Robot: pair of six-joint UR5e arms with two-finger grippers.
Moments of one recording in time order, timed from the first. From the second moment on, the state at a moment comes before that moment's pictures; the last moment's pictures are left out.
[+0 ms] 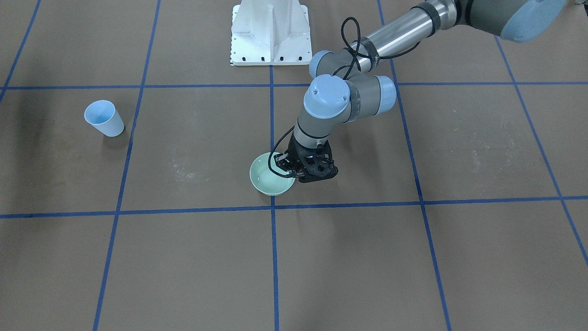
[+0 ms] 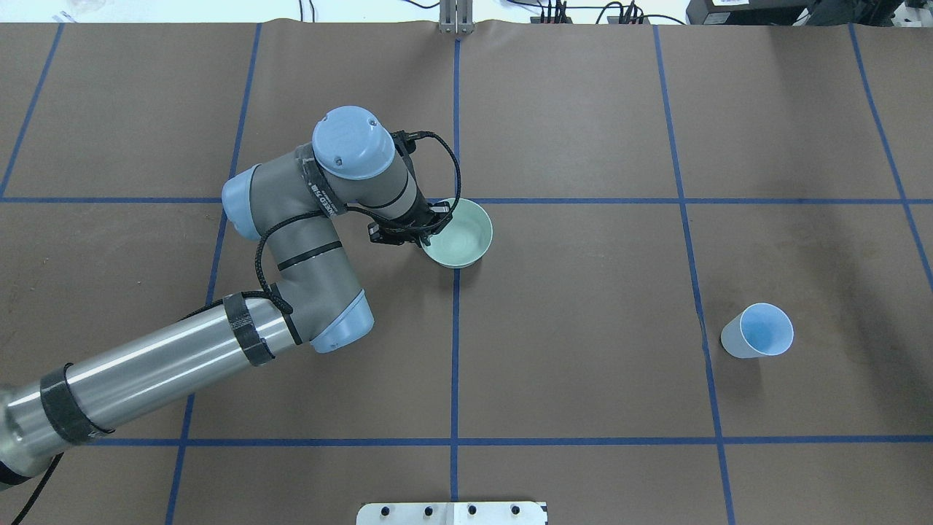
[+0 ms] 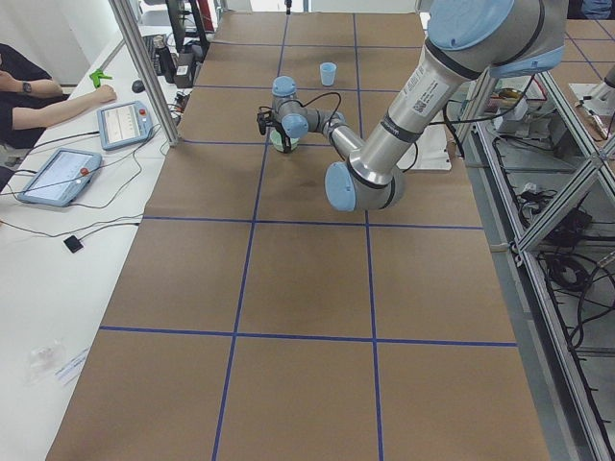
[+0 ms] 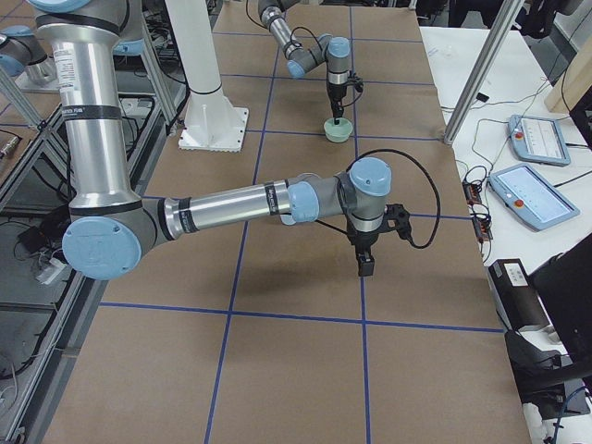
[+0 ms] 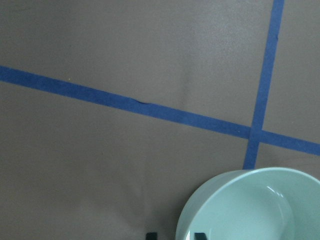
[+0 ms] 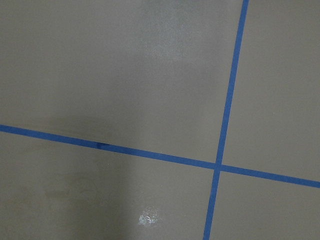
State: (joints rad) left arm -0.60 -2.39 -1.30 -1.94 -1.99 -1.43; right arm 1.44 -1.49 1.71 -1.58 2.28 0.08
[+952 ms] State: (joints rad) left arm -0.84 -2.20 -1.63 -1.66 -2.16 -1.17; right arm 1.47 -1.52 1.72 -1.74 2.33 0.03
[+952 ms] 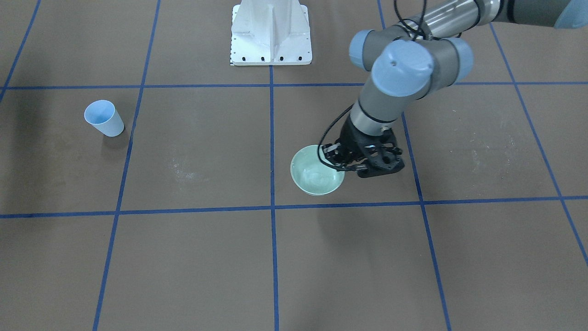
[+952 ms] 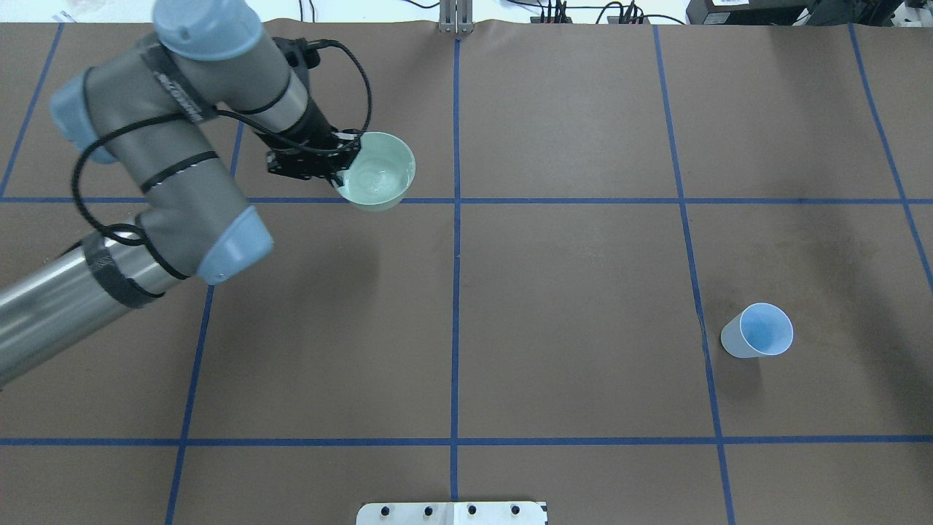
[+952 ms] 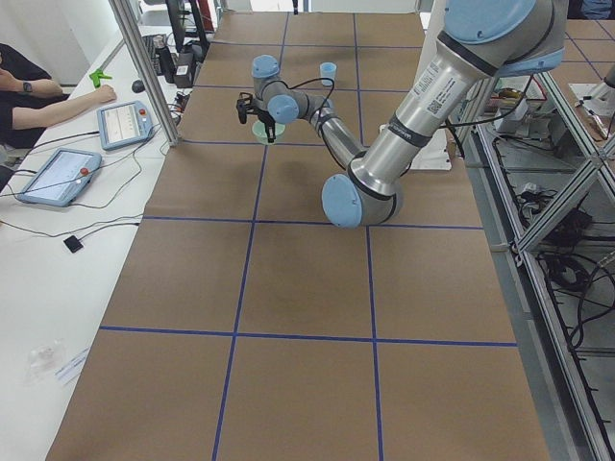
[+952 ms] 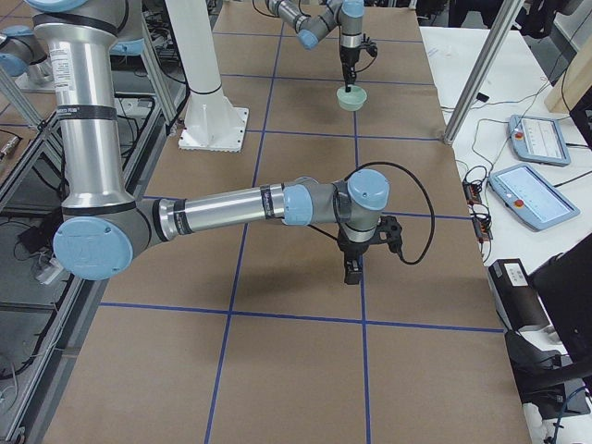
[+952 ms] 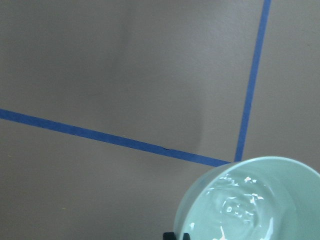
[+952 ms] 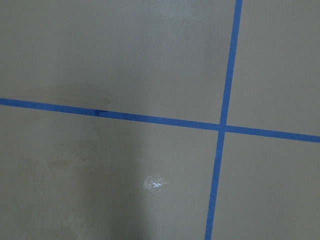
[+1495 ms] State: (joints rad) left arm -1.07 -1.86 -1.71 -1.65 -2.28 -0.70; right arm 1.47 -1.54 1.72 -1.76 2.32 -0.03
